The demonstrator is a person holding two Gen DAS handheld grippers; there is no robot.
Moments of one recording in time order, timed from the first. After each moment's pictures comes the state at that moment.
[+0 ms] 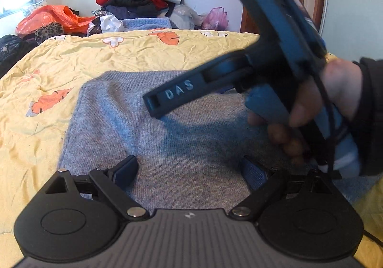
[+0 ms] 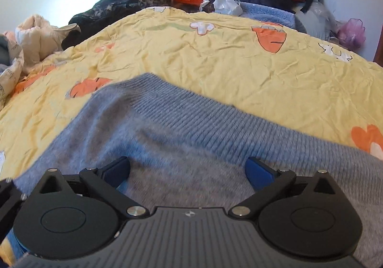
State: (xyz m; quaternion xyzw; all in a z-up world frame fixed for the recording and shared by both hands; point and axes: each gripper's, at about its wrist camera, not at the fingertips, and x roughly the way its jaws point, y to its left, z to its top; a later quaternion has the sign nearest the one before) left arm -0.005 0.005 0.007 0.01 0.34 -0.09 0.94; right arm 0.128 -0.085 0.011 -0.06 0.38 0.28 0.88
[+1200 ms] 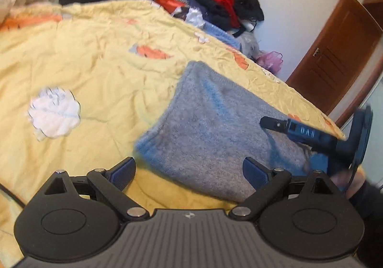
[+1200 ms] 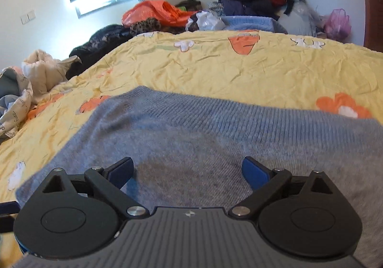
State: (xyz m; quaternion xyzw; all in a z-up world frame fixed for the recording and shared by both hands) left arm -0.103 0.094 0.017 -0.25 0.33 0.02 0.91; right arm 0.082 -0.155 0.009 0.02 0.32 0.29 0.90
